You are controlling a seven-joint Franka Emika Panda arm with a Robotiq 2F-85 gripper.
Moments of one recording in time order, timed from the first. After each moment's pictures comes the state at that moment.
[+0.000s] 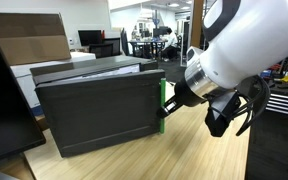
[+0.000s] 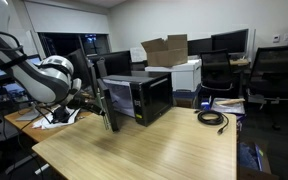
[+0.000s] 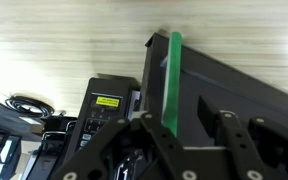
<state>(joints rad) 0.41 0.09 -0.31 -2.47 -2.08 2.90 2.22</state>
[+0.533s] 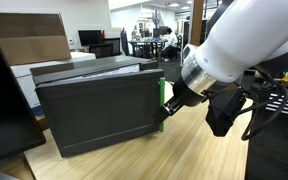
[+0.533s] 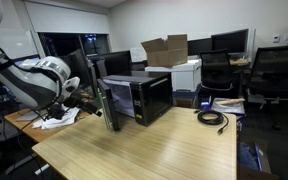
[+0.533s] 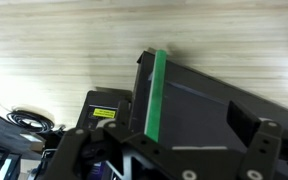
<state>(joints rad) 0.34 0.06 -0.22 -2.52 -1.72 2.91 1.89</state>
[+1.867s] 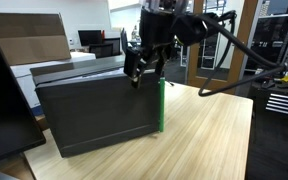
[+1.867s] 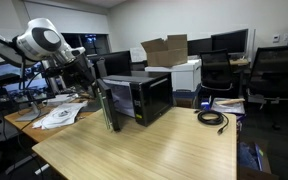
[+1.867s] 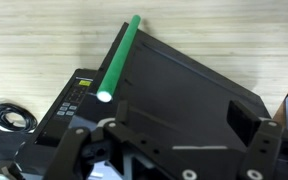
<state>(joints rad) 0.16 -0.09 0.11 -2.36 -0.40 2.56 0.64</state>
